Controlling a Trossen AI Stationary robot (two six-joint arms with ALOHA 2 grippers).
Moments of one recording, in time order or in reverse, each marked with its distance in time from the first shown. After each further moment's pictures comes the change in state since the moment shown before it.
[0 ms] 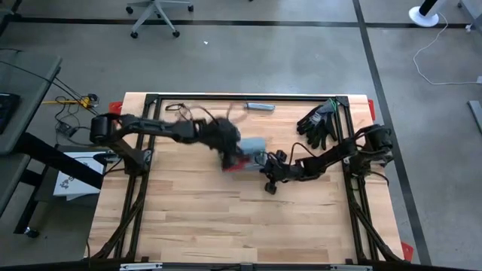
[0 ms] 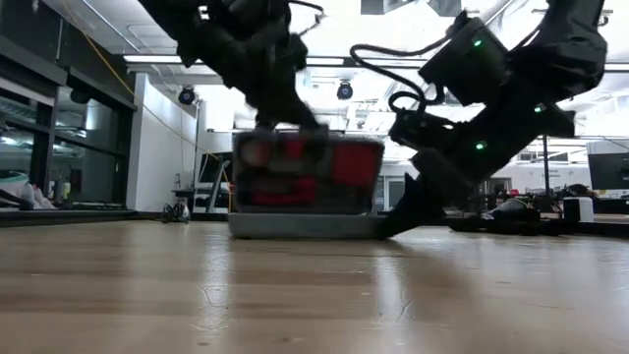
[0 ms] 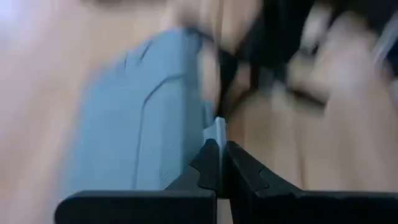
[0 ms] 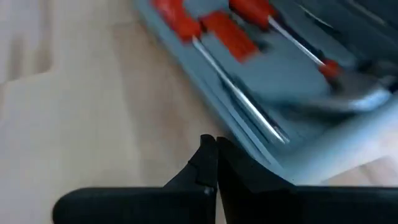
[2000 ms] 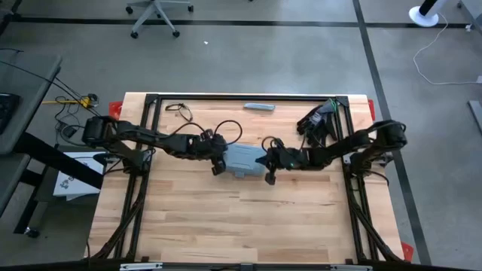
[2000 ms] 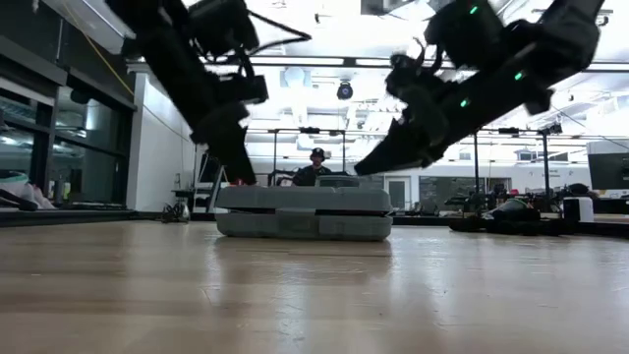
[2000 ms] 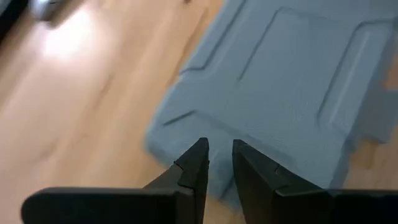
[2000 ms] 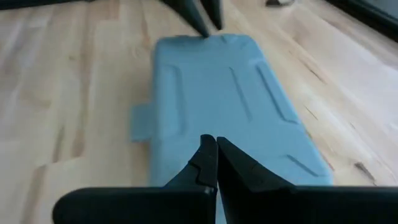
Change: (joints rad) left arm -0.158 -0.069 -0.185 -0.111 -0.535 -0.041; right arm -0.104 -0.161 -0.025 0.114 -0.099 -0.160
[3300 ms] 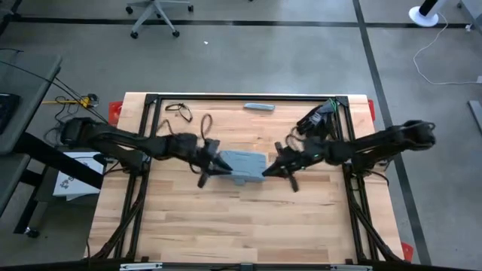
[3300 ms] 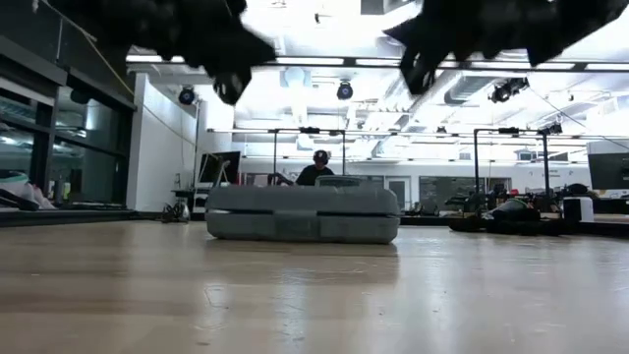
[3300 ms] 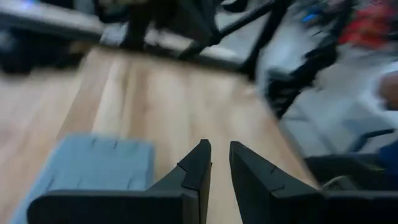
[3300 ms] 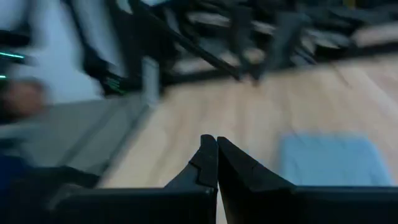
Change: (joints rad) left arm -0.048 -0.256 -0.190 0.578 0.557 -0.051; right arm 0.008 -0.345 -0.003 -0.020 -0.504 0.026
